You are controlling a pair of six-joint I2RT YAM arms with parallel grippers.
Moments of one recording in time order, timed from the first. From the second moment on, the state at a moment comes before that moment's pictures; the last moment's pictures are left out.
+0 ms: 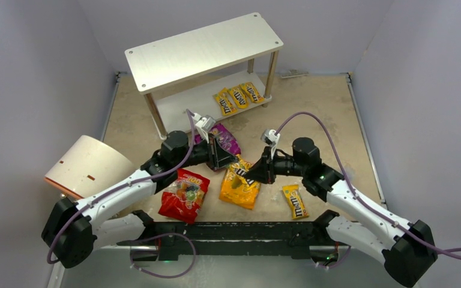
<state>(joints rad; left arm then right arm) -0.70 1.10 0.64 0.27 0.47 -0.65 0.63 0.91 0.56 -0.03 -0.71 0.27</state>
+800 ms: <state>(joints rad) -0.54 1.12 0.81 -0.02 0.38 -0.73 0.81 0.74 0.37 0.33 -0.32 -0.13</state>
